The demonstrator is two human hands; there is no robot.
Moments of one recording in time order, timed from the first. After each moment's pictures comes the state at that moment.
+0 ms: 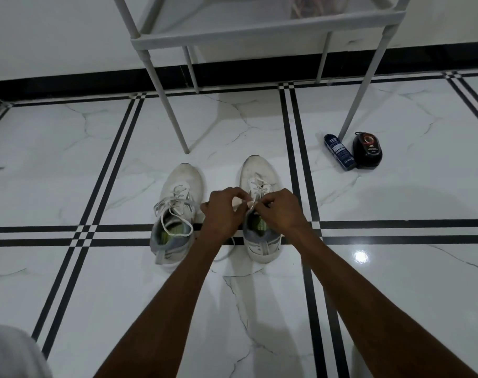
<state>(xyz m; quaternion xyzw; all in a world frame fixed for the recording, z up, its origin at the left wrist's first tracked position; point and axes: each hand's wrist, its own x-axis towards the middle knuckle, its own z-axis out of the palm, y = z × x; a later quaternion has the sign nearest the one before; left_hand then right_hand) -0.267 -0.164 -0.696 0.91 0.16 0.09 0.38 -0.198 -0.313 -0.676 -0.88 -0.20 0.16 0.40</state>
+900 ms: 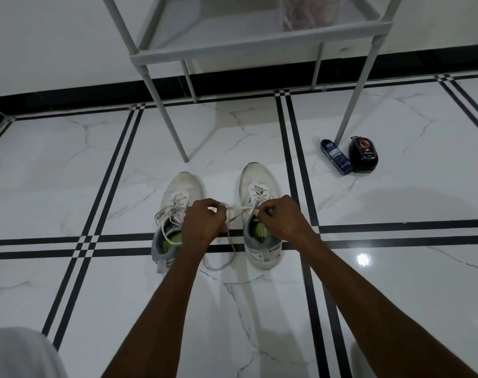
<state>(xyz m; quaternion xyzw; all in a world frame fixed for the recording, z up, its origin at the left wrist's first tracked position) -0.286 -0.154 -0.665 0.84 0.36 0.04 0.40 -0.194 -0.322 -0.680 -0.86 -0.20 0.19 0.42</state>
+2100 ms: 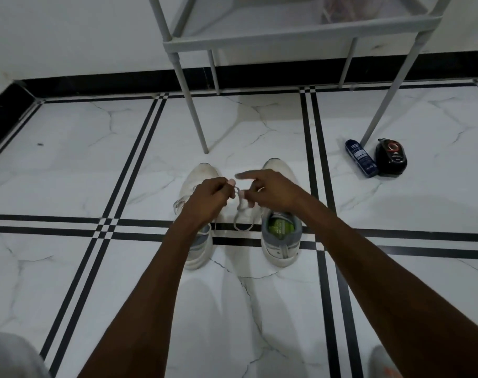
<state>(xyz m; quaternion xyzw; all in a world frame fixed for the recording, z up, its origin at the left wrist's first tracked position) -0.295 -0.118 -0.620 0.86 0.24 0.02 0.45 -0.175 -0.263 -0.630 -0.79 -0.36 0.33 0.37</state>
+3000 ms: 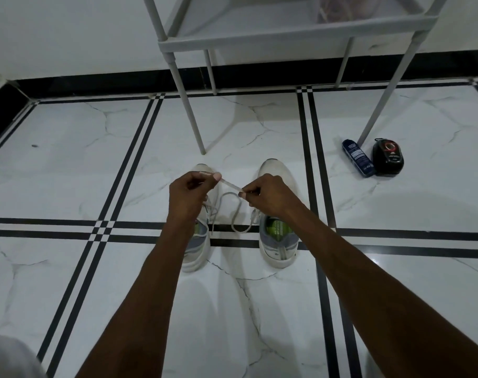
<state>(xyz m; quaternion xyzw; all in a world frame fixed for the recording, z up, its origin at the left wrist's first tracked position) -0.303 -0.105 -0.631 0.69 0.34 0.20 0.61 -0.181 -0.254 -0.655 -0.84 -0.29 0.24 0.38</state>
